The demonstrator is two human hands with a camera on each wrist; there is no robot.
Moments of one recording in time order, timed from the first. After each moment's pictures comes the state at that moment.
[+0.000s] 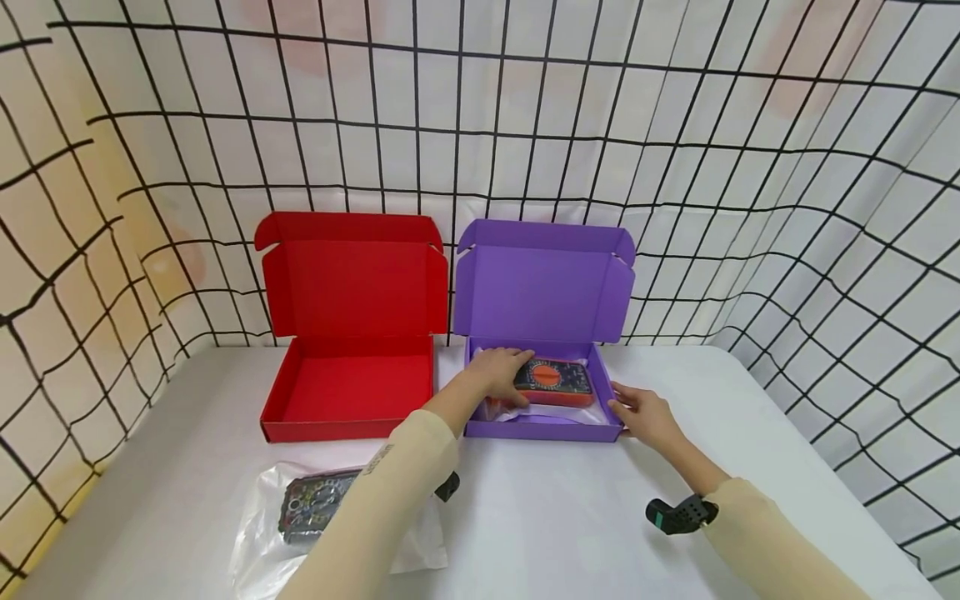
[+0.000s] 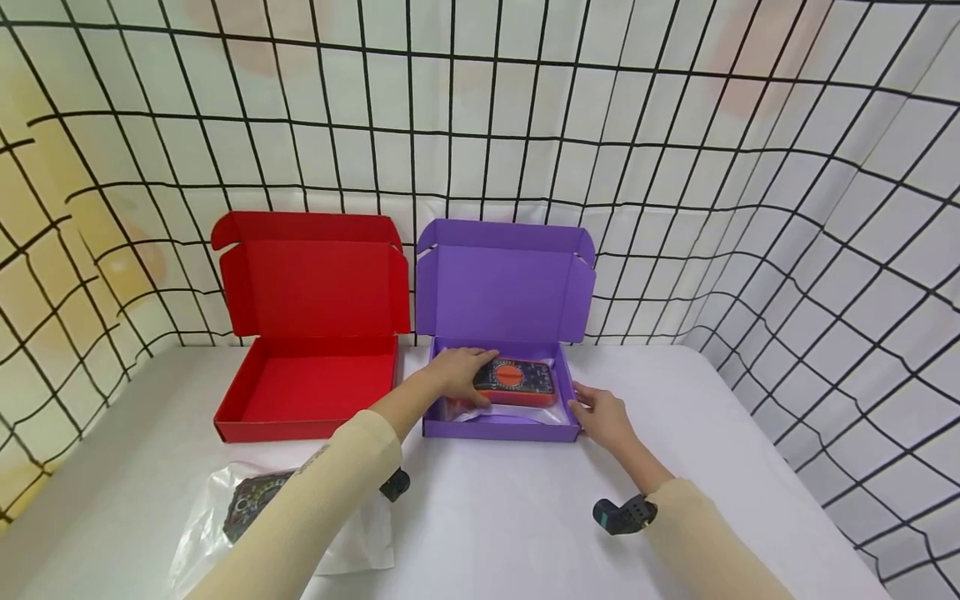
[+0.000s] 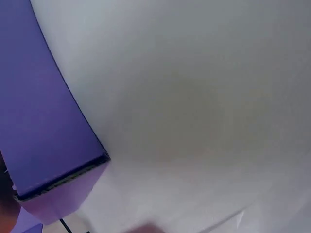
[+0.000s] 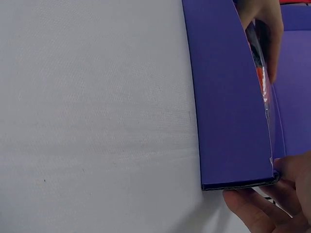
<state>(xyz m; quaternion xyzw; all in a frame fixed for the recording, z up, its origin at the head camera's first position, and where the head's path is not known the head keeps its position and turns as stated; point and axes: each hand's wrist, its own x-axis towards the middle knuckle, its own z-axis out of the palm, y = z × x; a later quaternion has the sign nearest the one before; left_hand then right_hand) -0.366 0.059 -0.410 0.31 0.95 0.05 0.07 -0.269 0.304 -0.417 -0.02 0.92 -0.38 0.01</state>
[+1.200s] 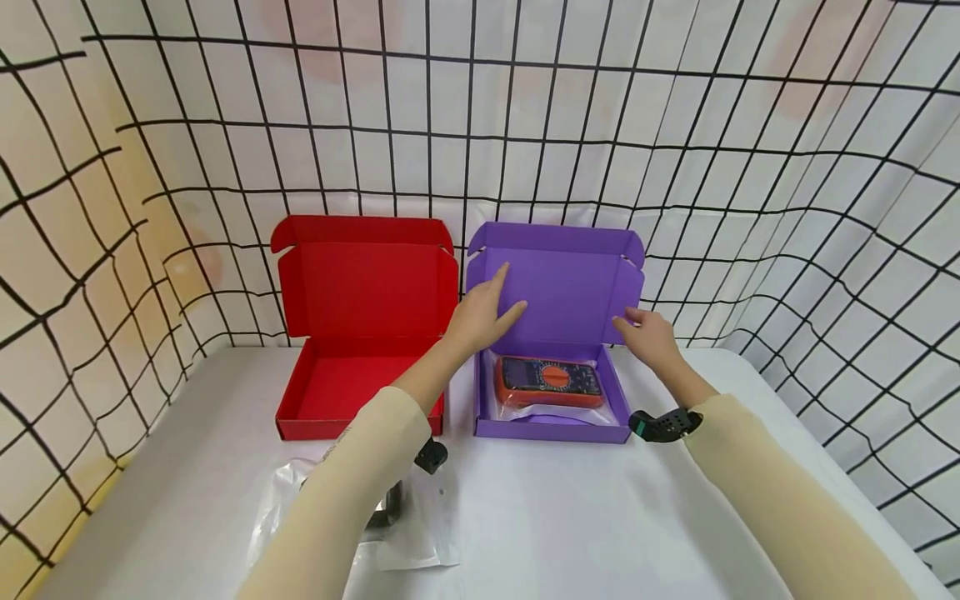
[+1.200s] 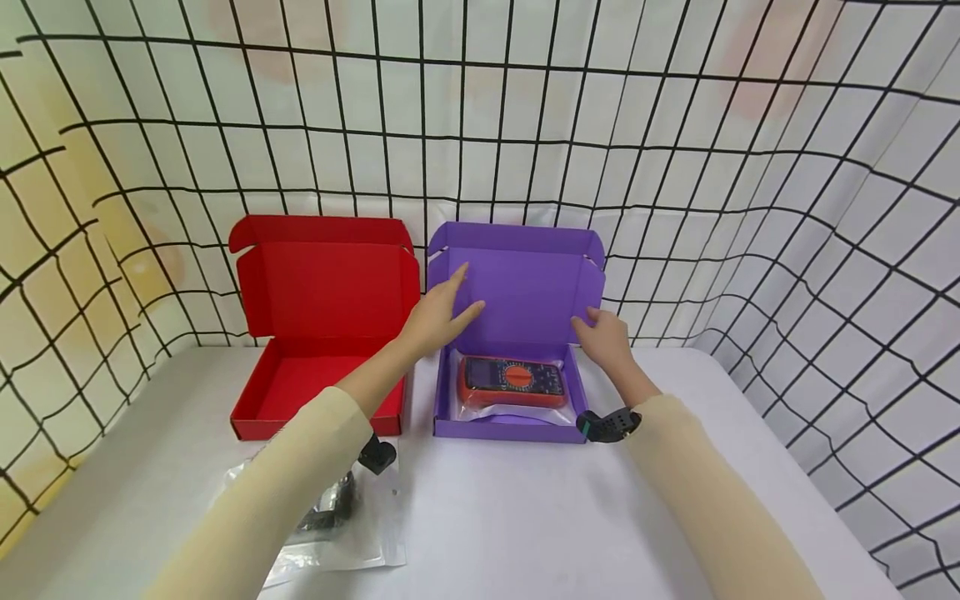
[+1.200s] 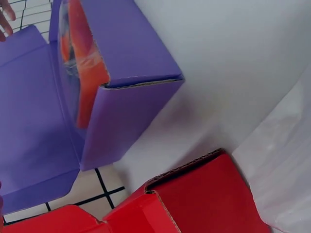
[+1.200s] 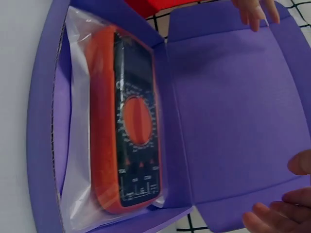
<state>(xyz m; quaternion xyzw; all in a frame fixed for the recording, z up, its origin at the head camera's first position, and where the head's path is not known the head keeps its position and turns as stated) -0.376 0.019 -0.339 0.22 0.93 0.26 -0.15 -0.328 0.283 -0.327 0.00 0.95 -0.29 -0.09</state>
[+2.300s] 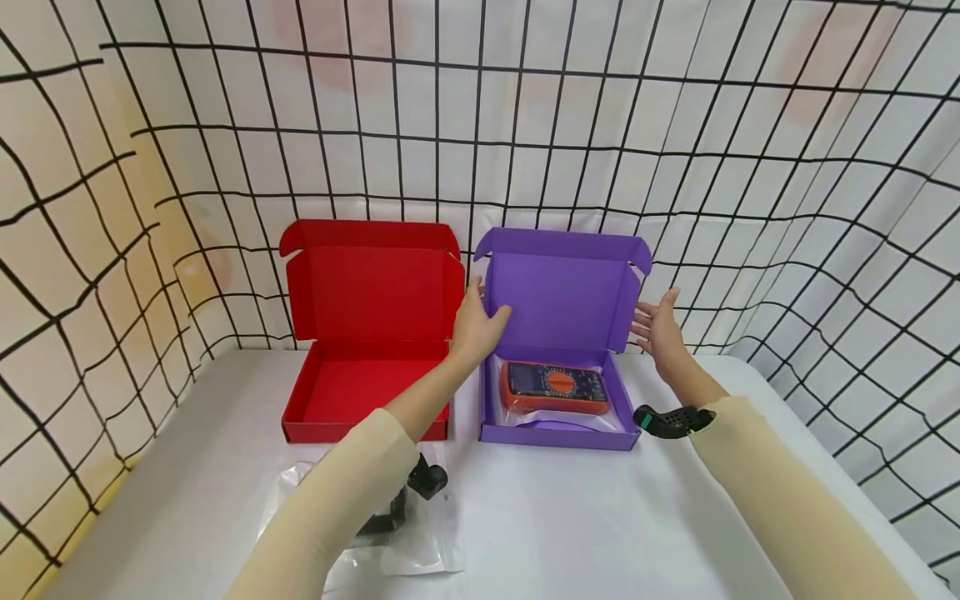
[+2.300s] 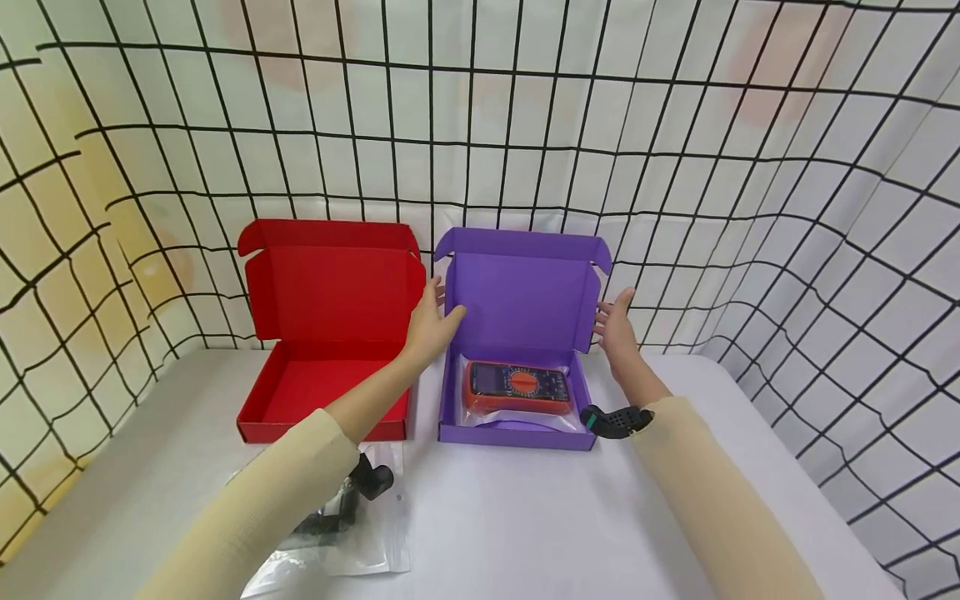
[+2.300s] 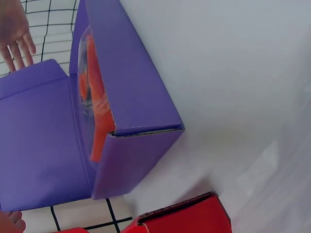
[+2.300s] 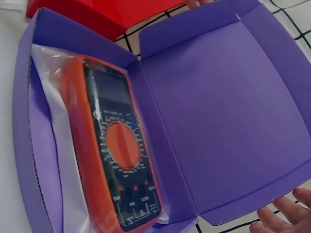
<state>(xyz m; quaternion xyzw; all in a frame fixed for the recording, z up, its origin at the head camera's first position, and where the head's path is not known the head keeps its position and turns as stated) -0.350 0.016 -0.337 0.07 0.82 0.54 -0.16 -0.333 0.283 -0.321 0.06 0.76 -0.65 0.00</state>
